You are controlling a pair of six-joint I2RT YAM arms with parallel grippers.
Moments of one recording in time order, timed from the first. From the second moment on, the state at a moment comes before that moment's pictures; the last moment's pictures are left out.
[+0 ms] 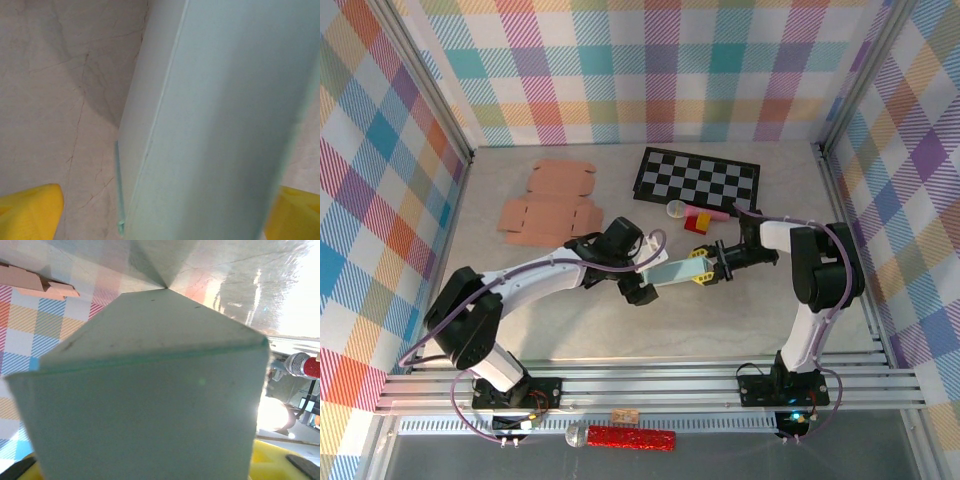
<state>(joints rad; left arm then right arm) -0.77 1.59 1.04 -0.44 0.17 0.37 0.13 1.88 1.00 -0.74 -1.27 1.20</state>
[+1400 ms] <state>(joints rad) -0.82 1.70 1.17 -0.45 0.17 0.26 0.13 1.46 1.28 -1.05 -0.41 0.52</state>
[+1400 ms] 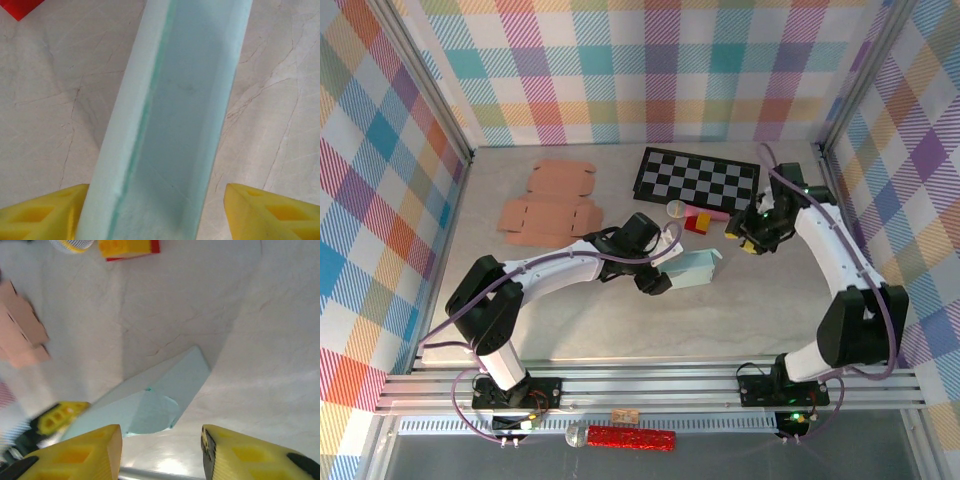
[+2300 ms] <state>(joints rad) -0.82 1.70 1.18 -0.45 0.17 0.27 0.33 1.50 1.23 -1.04 -0.25 -0.09</state>
